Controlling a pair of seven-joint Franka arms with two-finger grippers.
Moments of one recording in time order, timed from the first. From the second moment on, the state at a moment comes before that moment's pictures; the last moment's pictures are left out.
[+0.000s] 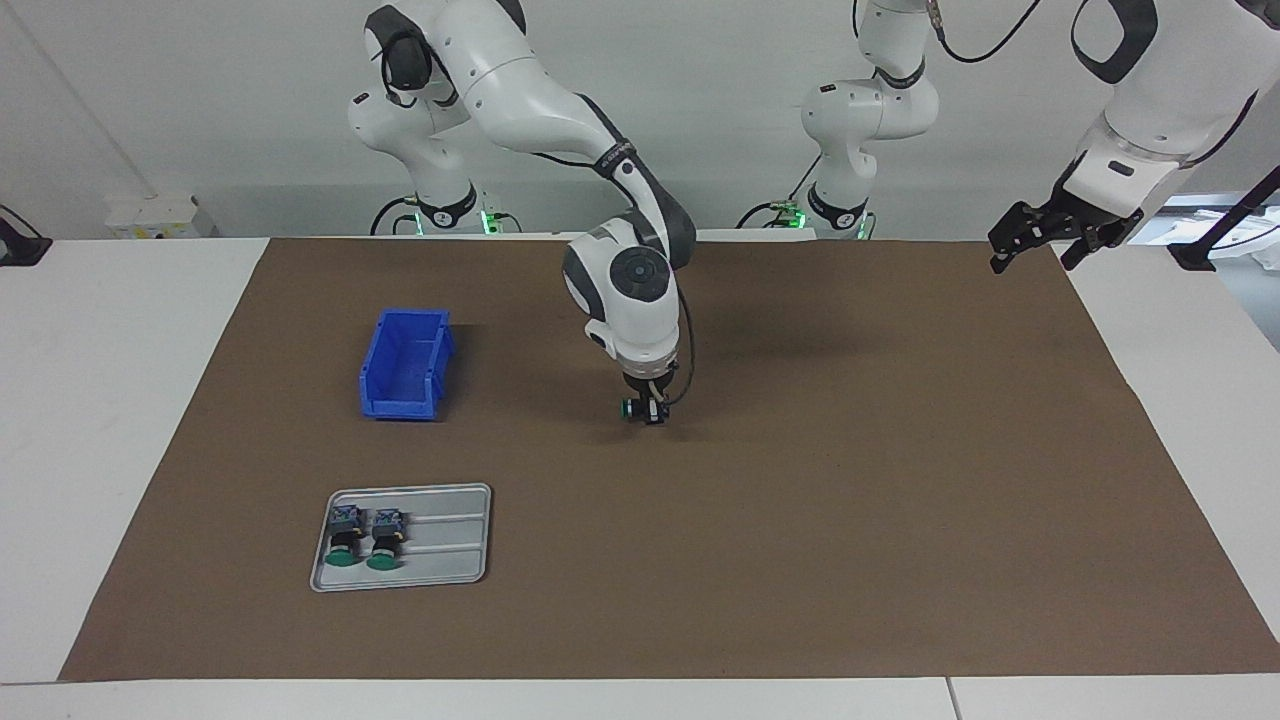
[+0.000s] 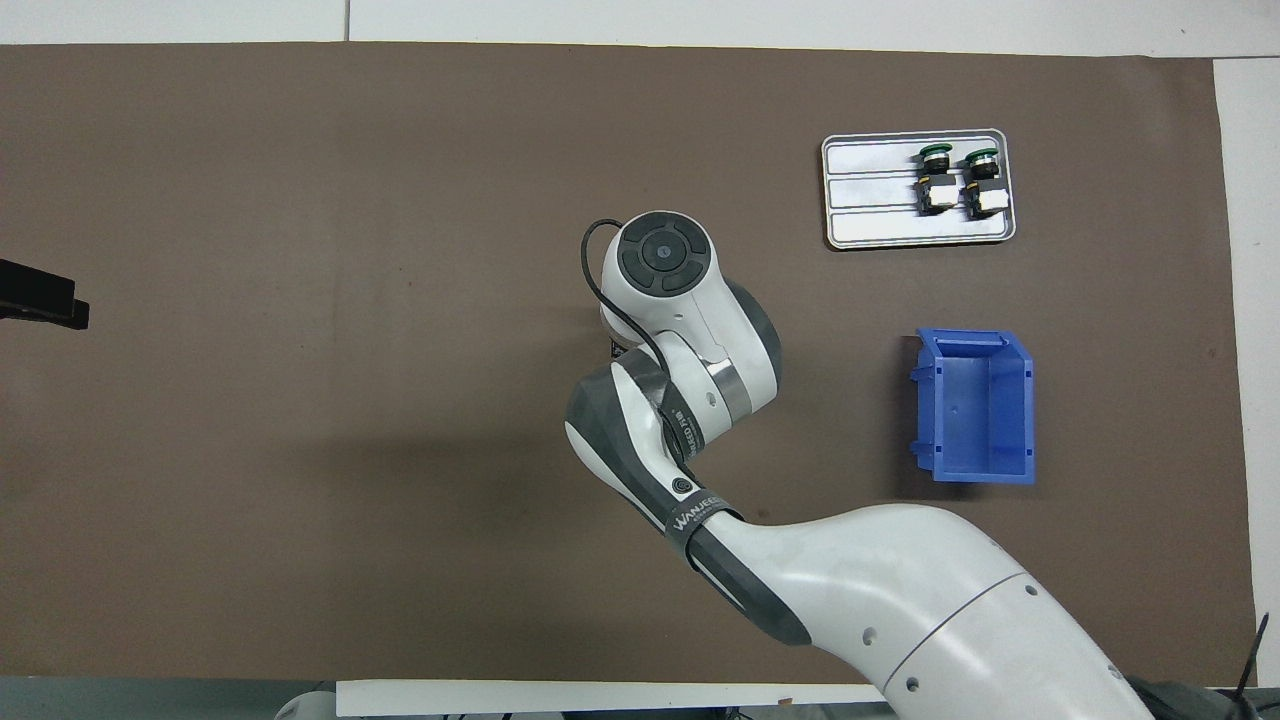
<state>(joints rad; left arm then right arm) -0.03 -0.09 0.00 -1.70 0.01 1.54 0.02 0.61 0.52 0.00 -1.68 0.11 2.19 2.06</state>
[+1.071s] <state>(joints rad) -0.06 -0.10 -0.01 -1.74 0.01 1.54 -0.19 0.32 0.25 -0.02 -1.59 0.11 1.82 1.19</state>
